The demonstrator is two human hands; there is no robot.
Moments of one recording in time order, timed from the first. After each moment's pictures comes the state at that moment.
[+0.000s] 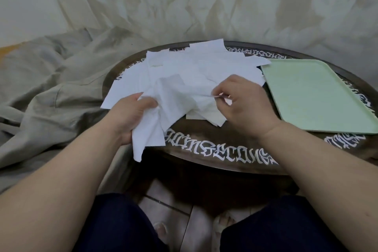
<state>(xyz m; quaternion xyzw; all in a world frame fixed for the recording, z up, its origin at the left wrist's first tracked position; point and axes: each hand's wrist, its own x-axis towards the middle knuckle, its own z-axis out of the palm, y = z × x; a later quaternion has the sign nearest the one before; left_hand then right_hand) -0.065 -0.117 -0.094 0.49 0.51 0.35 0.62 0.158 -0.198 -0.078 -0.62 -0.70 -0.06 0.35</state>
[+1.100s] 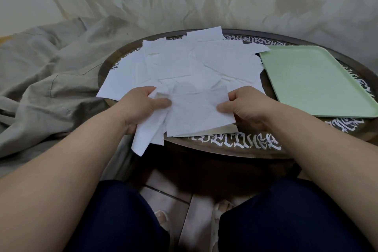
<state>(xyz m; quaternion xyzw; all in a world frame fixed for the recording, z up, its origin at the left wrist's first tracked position) -0.052 -0.125 -0.104 0.60 0.53 0.24 0.55 0.177 -0.201 -0.108 -0.69 -0.41 0.48 0.36</state>
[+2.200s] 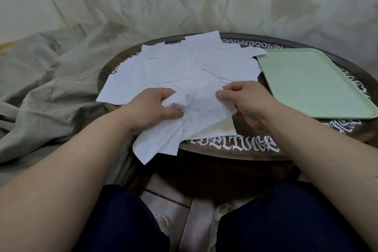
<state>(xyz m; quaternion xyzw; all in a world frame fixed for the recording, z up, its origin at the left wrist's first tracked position) -0.040 -0.136 -0.089 0.77 0.46 0.16 0.43 0.174 -0.201 -0.097 -0.64 -0.36 0.45 0.51</state>
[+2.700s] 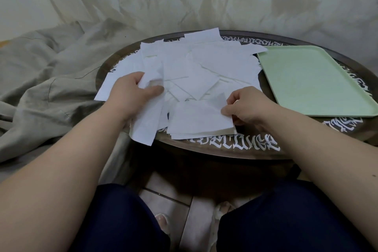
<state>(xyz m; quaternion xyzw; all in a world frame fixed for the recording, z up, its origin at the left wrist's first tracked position) -0.053 -0.115 -0.091 0.67 0.55 0.32 0.38 0.184 -0.201 -0.111 -0.75 -0.42 0.39 0.34</state>
